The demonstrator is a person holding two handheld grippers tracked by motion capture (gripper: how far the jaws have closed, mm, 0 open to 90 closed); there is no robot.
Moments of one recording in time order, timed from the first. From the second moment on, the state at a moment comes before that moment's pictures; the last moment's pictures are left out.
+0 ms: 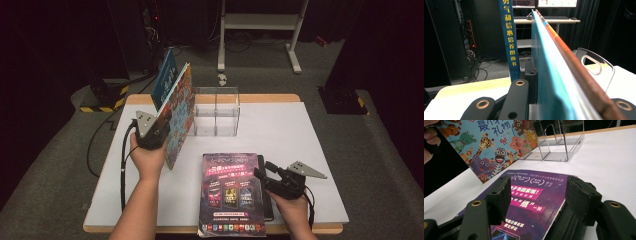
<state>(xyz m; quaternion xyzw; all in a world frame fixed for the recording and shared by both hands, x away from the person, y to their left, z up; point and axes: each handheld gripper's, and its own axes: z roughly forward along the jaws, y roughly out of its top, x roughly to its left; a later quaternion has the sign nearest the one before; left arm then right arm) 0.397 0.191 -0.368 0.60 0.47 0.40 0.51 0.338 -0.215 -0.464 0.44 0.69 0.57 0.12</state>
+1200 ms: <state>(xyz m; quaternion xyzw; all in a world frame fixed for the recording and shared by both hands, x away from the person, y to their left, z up) 0.368 0.200 -0.403 0.61 0.47 0.38 0.50 0.338 -0.214 -0.464 0.44 0.69 0.57 0.12</state>
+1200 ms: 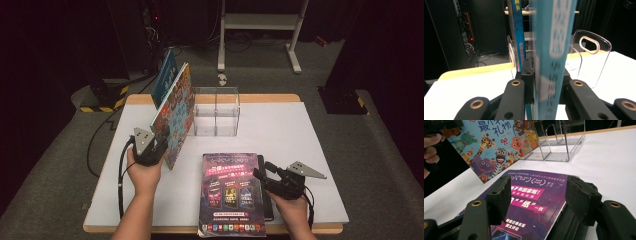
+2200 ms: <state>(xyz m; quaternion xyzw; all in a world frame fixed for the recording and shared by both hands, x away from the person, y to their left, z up) 0.384 0.175 -0.404 0.59 0.49 0.43 0.47 0.338 -0.215 -0.464 0.44 0.68 0.57 0.12</state>
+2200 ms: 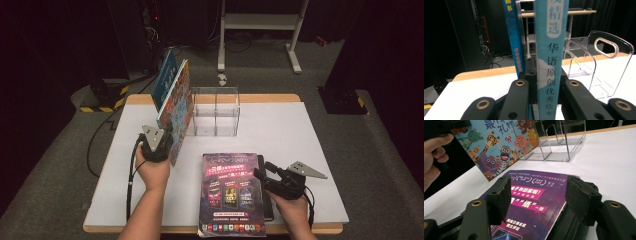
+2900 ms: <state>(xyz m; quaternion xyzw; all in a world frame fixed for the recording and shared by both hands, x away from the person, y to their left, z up) 0.387 0.173 -0.404 0.58 0.51 0.45 0.45 0.338 -0.215 -0.465 0.44 0.68 0.57 0.11</state>
